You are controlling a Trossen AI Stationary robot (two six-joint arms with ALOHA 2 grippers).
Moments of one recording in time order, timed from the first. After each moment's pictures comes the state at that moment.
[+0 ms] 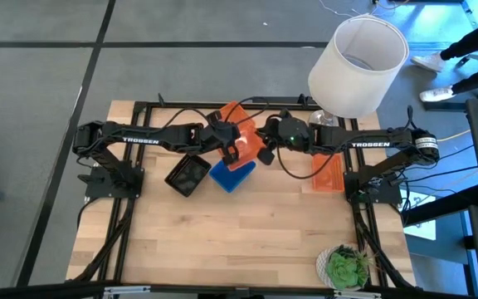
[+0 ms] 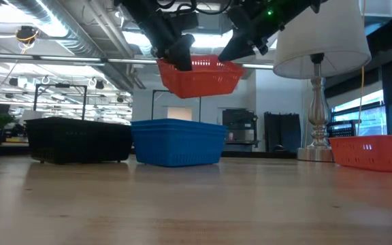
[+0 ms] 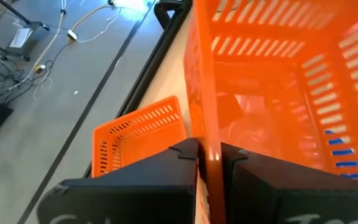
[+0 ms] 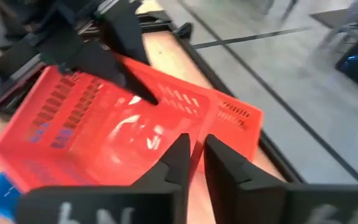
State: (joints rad) left arm 0.13 1.56 1.20 -0.27 -0.51 0.08; right arm -0.13 1.42 1.08 -0.18 0.37 0.05
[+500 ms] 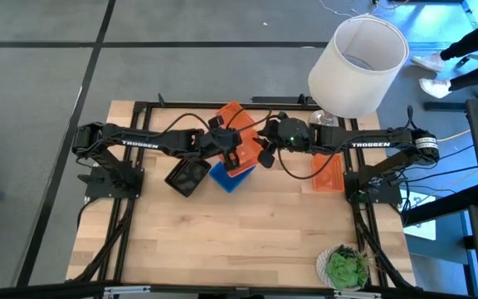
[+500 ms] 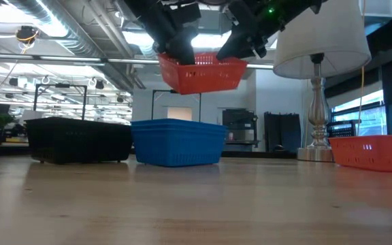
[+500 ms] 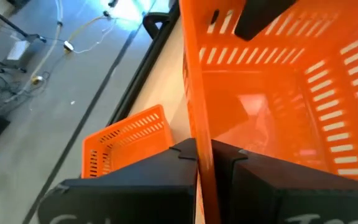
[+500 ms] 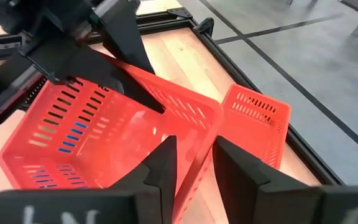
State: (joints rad) left arm 0.07 1.56 1.20 -0.24 -0.53 0.08; right arm -0.13 1.42 1.08 -0.19 0.27 0.10
